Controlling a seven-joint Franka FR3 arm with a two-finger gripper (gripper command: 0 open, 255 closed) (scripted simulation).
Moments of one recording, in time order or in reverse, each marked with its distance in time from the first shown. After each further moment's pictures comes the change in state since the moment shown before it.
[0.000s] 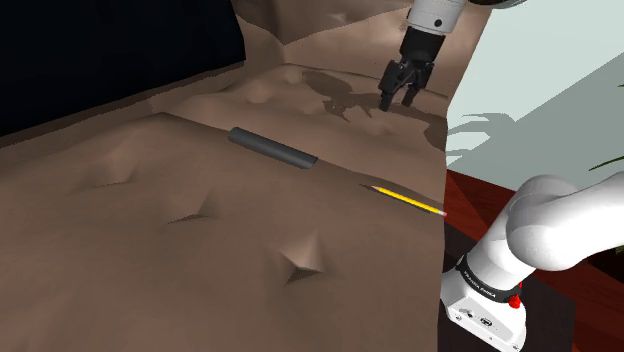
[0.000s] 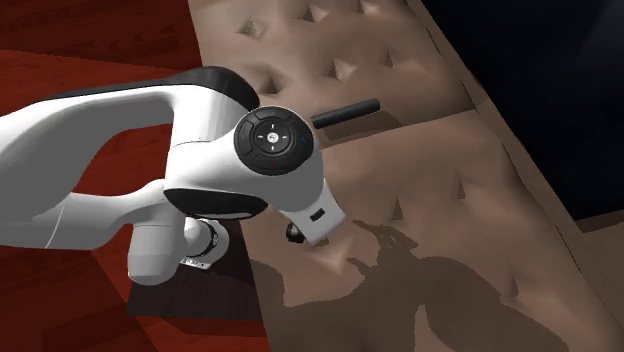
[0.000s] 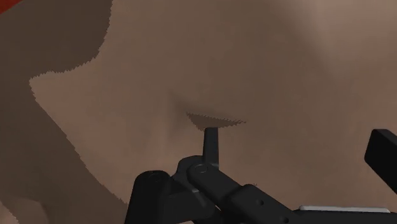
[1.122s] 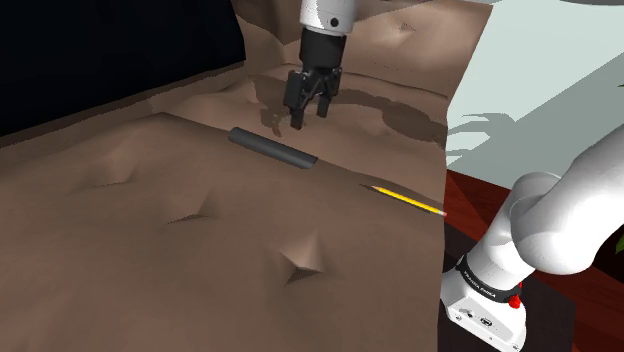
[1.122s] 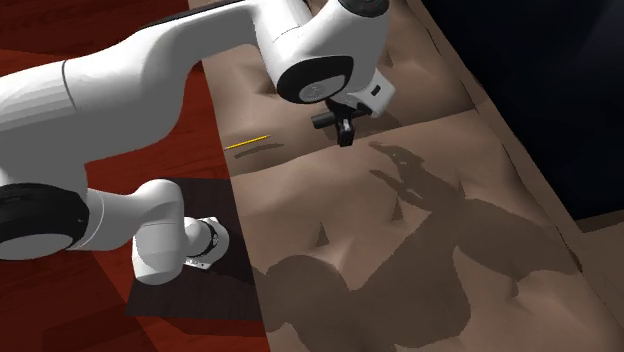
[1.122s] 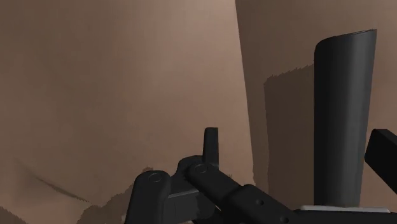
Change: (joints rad) arm 0.163 0.440 0.230 0.355 0.058 0.067 0.073
